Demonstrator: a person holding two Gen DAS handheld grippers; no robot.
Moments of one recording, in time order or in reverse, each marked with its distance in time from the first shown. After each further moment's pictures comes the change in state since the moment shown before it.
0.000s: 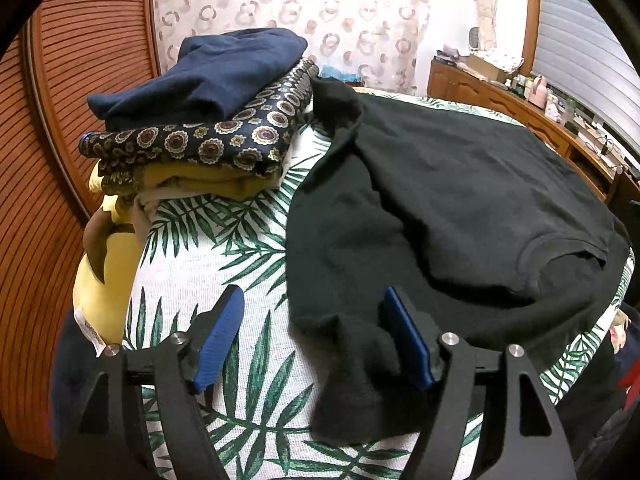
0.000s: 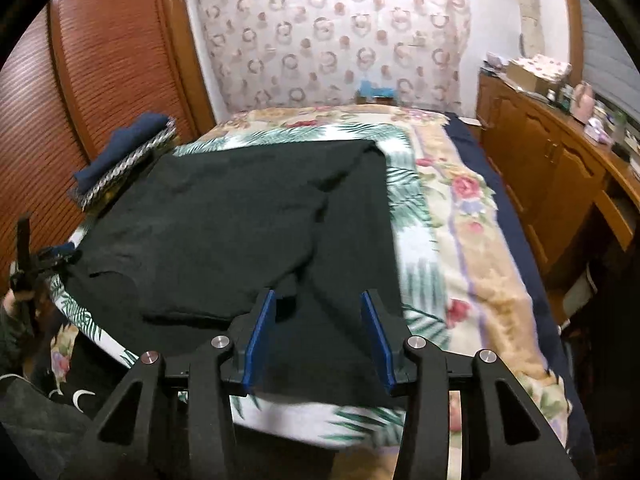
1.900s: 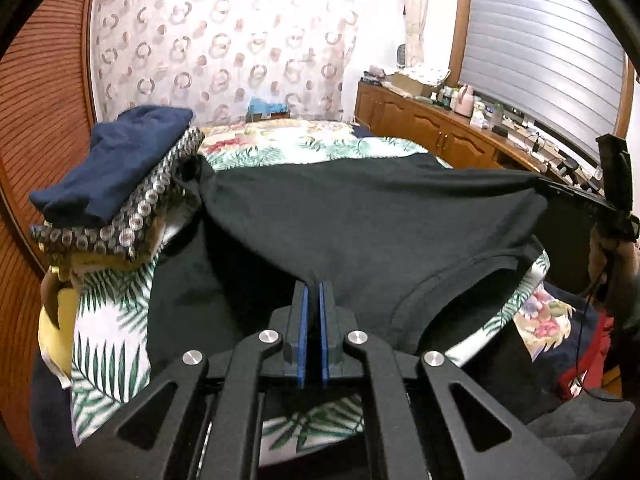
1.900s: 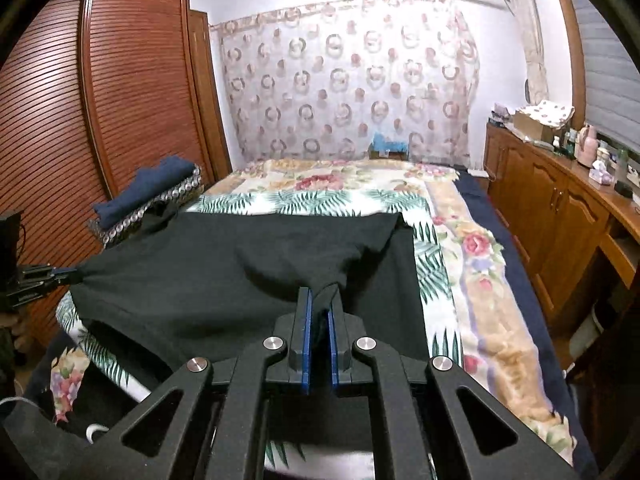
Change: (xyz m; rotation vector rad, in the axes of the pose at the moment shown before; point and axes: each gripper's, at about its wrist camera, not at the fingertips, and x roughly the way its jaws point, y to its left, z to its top) left arm -0.072 -0.096 0.027 0.100 -0.085 -0.208; right arm -0.045 0.014 -0.002 -0.025 -0.177 0.028
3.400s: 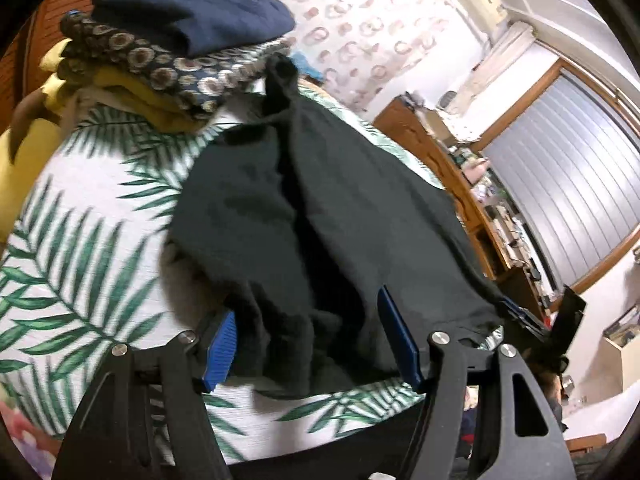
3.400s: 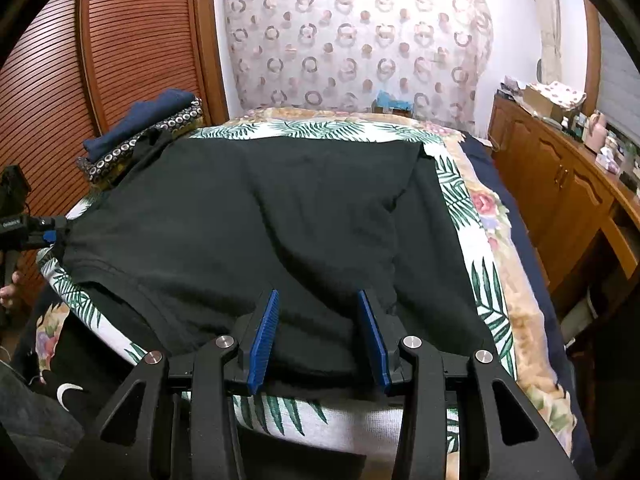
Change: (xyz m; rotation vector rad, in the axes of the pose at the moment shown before) left arm 0.024 0.090 -0.047 -0.505 0.070 -0.227; right arm 0.043 0.019 -0.049 -0.048 0.157 -0.029
